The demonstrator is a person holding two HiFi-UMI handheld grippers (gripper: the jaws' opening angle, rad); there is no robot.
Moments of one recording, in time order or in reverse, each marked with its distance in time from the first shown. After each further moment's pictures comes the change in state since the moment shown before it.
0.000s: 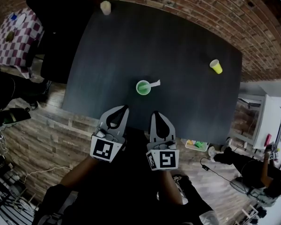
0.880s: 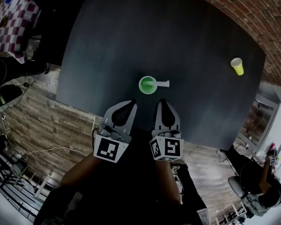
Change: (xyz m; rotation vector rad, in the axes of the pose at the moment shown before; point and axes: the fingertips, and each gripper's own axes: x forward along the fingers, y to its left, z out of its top) left arm 0.065 0.007 -0.060 -0.016 0.101 0.022; right arm 0.075 -0.063 -0.100 0.147 0.186 -0.034
